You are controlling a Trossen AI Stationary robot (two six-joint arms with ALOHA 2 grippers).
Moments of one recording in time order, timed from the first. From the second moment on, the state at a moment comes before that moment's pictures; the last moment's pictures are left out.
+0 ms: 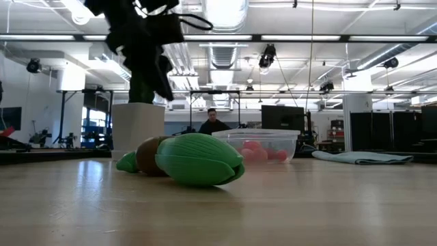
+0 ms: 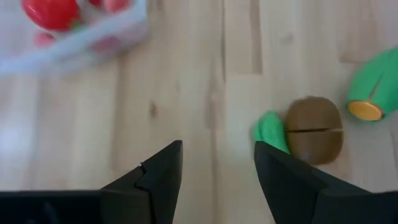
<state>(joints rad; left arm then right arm) 0.02 1.39 1.00 -0.57 -0.05 0.04 0.21 1.02 1.60 -1.18 0.45 0.50</state>
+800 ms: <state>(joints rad) -0.19 1.55 0.85 -0.39 -0.15 -0.20 0.21 1.02 1.60 -1.18 0.45 0.50</state>
